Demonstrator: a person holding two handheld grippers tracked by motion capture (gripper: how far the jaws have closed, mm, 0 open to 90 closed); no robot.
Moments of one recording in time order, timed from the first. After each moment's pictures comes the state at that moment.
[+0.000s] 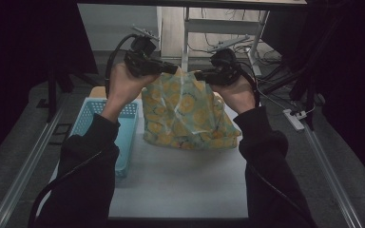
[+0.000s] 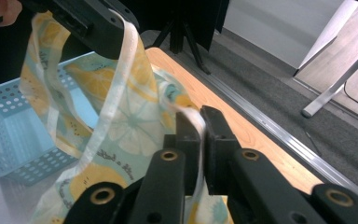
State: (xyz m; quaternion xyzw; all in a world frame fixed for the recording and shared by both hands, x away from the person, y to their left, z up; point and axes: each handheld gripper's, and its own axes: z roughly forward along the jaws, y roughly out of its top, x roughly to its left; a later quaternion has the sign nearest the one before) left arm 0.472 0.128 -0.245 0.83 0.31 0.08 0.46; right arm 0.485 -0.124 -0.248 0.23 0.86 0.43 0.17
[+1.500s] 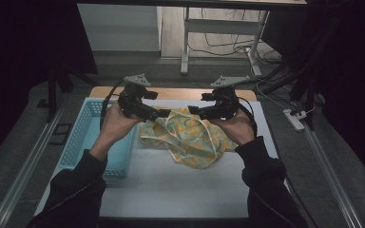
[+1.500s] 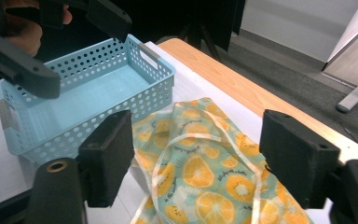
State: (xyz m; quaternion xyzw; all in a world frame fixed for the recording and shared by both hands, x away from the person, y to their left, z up) left arm 0.425 0.142 -0.342 0.83 0.30 0.10 0.45; right arm 0.456 -0.143 -0.329 0.24 0.84 0.47 0.13
